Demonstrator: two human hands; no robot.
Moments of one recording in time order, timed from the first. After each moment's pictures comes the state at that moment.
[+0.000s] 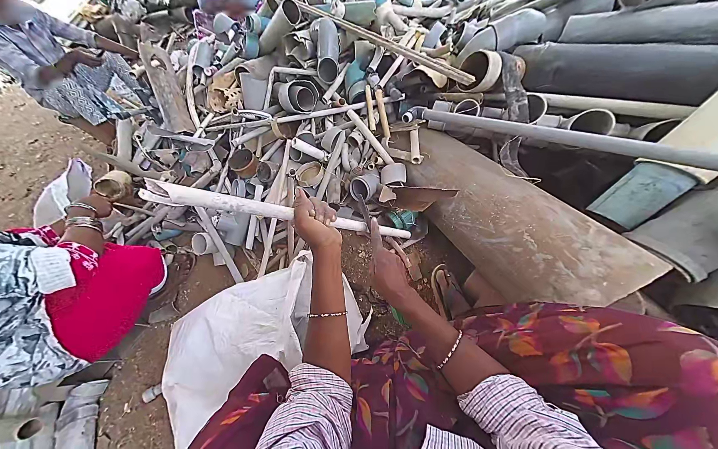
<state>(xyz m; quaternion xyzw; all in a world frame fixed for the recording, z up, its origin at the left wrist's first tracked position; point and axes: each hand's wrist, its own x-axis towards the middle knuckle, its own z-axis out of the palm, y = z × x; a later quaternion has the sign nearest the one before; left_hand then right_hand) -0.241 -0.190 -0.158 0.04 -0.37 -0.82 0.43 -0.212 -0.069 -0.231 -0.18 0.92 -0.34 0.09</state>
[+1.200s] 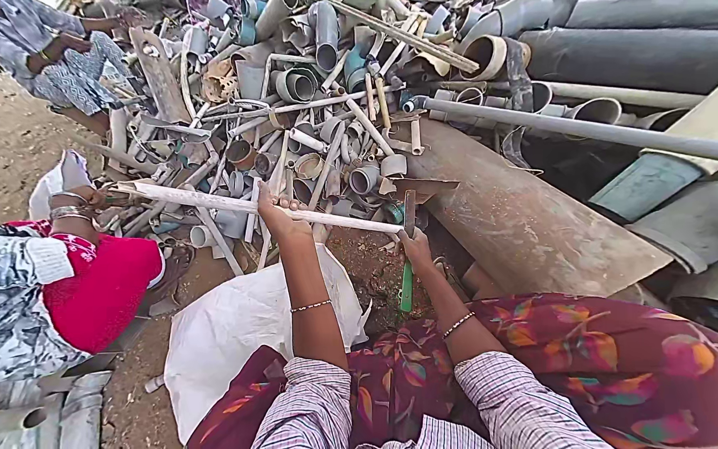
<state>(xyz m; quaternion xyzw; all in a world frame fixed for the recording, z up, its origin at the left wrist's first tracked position) -0.218 -0.231 -0.139 0.25 -0.35 -0.82 0.38 -0.270 -0.031 -0.290 0.10 0.70 -0.68 0.17</state>
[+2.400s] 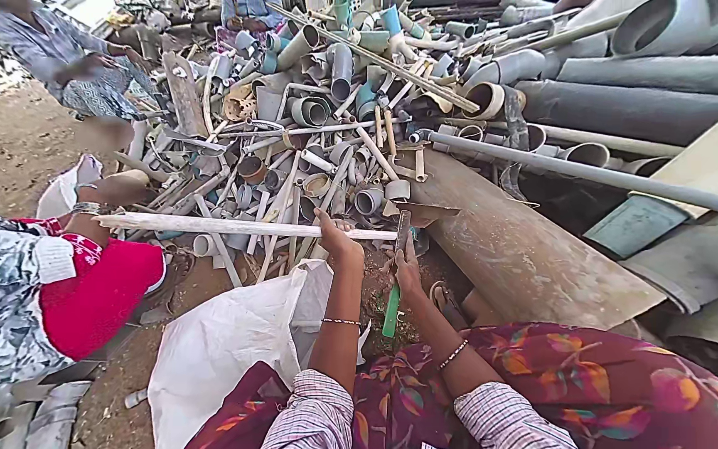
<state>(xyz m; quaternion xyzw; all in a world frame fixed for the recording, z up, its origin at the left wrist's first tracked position) -0.253 -0.163 -0.166 0.31 -0.33 -0.79 0.41 -0.243 -0.058 -0.265 0.03 0.62 -0.77 0.14</state>
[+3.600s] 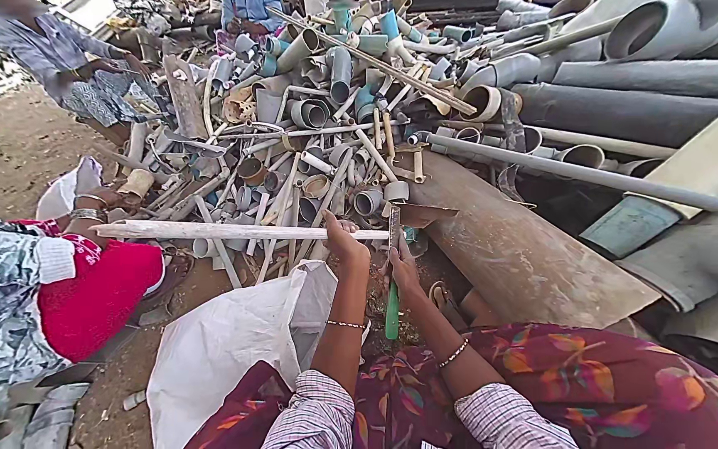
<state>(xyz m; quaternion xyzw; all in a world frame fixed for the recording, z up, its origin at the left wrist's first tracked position) -0.251 -0.152 -0.168 0.27 -0.34 -0.80 0.41 -0.238 -0.058 -0.246 0.02 0.63 -0.75 0.18</state>
